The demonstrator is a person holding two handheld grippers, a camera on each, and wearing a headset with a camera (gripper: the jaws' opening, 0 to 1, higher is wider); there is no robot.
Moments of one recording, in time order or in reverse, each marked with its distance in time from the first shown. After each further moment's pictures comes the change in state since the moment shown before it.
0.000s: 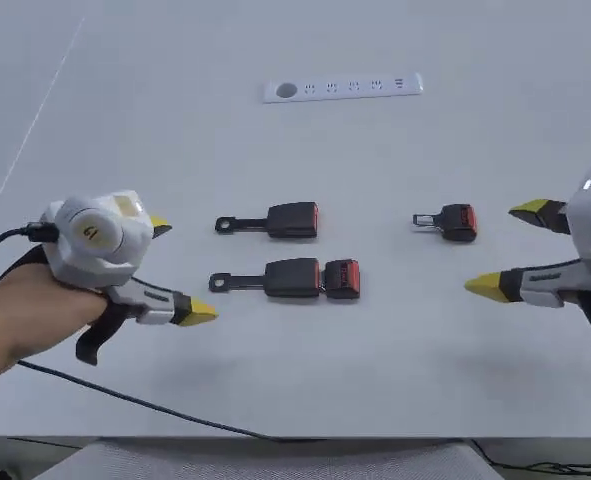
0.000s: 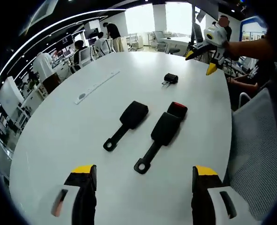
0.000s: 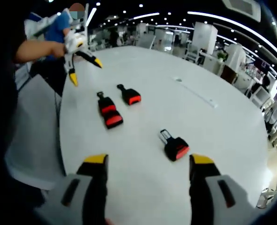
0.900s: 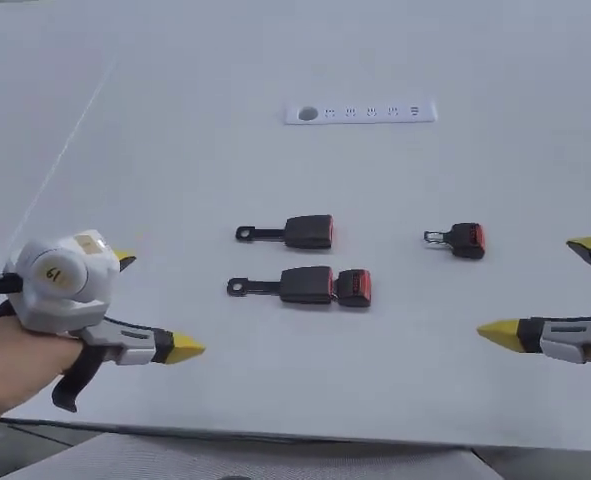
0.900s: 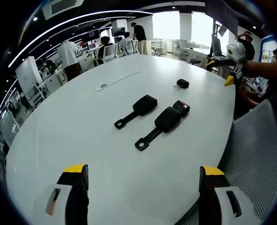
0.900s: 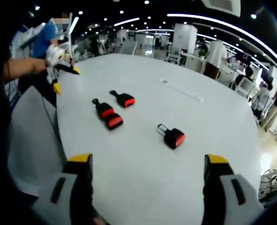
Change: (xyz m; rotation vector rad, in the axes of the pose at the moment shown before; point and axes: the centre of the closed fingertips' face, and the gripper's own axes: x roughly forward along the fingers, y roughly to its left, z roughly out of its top) left arm -0.043 -0.012 -0.033 -0.191 -0.050 0.126; right arm -0.029 0.019 -0.011 0.104 -0.037 -0.110
